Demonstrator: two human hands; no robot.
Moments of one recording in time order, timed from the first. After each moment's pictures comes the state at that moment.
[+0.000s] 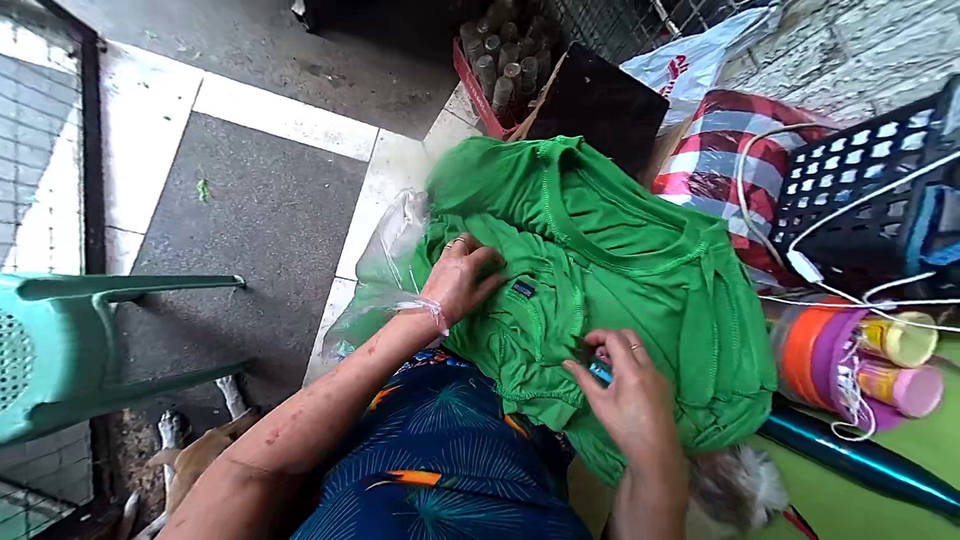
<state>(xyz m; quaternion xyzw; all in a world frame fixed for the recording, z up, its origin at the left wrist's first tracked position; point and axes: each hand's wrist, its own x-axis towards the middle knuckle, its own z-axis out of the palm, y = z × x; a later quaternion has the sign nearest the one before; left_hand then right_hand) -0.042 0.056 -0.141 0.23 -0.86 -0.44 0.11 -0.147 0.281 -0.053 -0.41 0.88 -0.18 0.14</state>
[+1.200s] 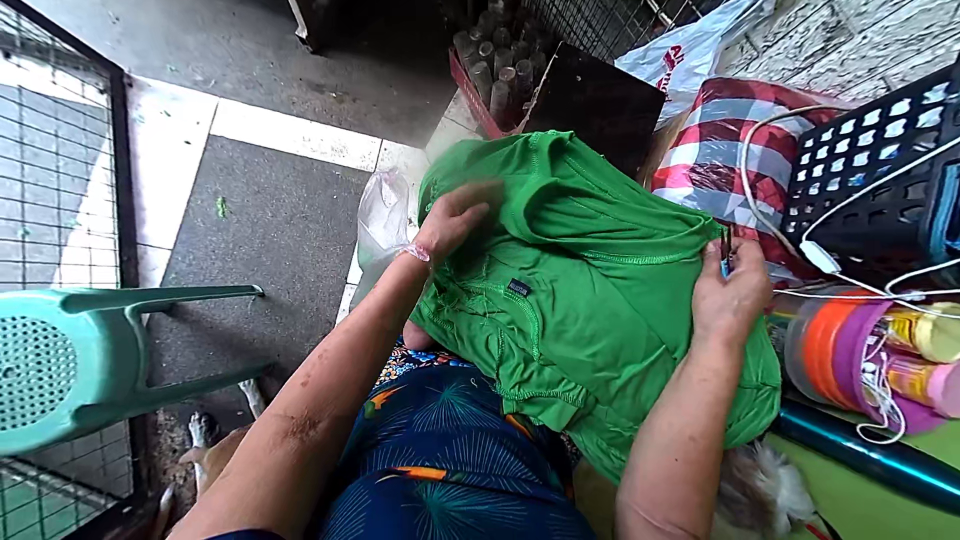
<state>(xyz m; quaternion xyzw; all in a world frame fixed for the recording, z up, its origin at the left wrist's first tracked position) -0.090 -0.010 -0.170 0.22 -0.71 -0.65 0.15 -0.288 0.263 -0.074 -0.19 0.96 -0.22 0.00</state>
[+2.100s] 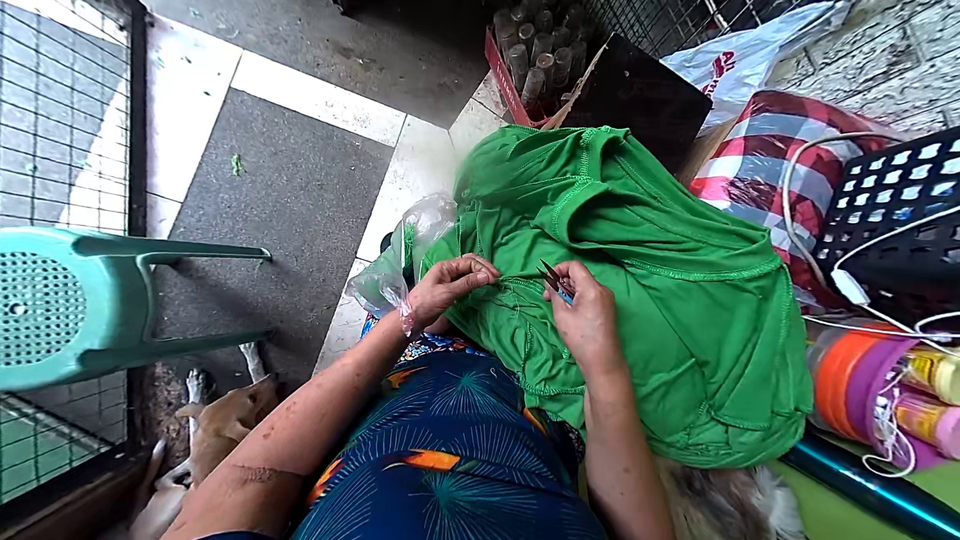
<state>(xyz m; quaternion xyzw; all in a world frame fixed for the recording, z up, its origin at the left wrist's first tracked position) 0.015 0.051 -0.197 0.19 -0.58 -0.77 0.18 -0.148 0.188 -0.097 -0.39 0.85 -0.25 0.23</state>
